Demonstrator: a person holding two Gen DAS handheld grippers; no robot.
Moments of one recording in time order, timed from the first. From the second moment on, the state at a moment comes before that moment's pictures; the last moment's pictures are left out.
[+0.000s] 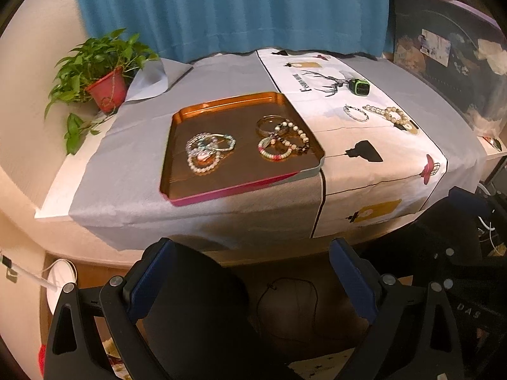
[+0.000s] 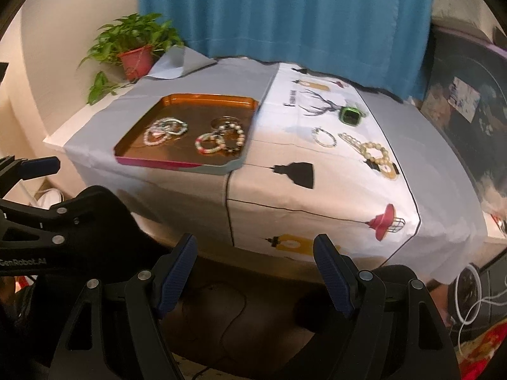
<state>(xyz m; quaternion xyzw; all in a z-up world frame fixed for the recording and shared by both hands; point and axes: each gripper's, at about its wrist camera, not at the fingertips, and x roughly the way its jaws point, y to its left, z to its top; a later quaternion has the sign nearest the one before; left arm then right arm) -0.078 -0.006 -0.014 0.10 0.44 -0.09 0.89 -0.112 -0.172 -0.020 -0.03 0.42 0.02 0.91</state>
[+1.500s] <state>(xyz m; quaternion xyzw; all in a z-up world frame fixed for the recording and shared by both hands) 0.182 -0.258 -0.104 0.17 0.50 -0.30 0.80 0.126 -0.408 -0.104 0.02 0.43 -0.12 0.89</state>
